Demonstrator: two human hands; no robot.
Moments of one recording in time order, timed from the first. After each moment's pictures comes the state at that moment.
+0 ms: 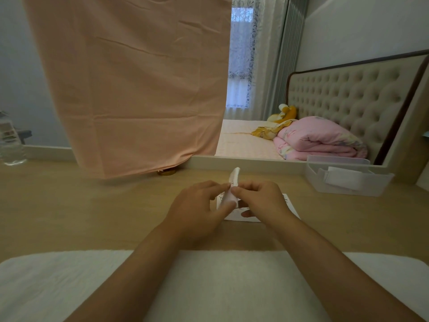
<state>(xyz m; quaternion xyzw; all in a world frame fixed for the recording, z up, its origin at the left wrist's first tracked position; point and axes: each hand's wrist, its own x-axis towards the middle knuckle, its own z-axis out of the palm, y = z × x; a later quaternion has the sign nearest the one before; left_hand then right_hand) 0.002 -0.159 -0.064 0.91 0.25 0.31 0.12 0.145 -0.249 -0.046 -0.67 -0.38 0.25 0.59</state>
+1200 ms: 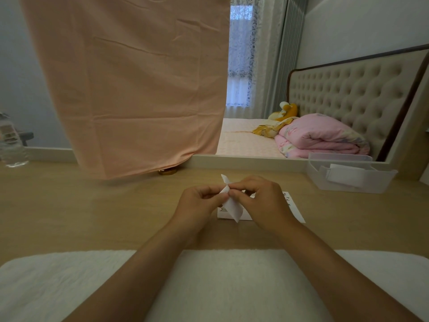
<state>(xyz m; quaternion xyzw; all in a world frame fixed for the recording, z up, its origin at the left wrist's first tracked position) 0.008 -0.168 -0.061 0.70 0.27 0.36 0.55 0.163 -0.242 -0.070 -0.67 -0.57 -0.02 0.48</state>
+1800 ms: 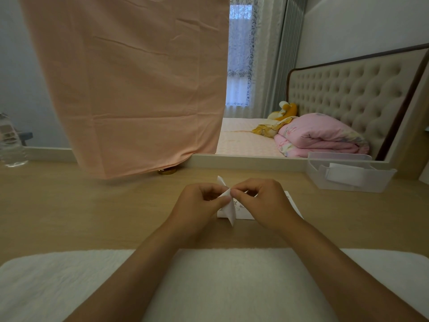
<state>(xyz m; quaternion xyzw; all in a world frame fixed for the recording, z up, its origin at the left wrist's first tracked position) 0.000 -0.167 -0.060 0.77 0.23 0.36 0.47 0.170 -0.245 -0.068 -0.66 -0.58 0.03 0.48</state>
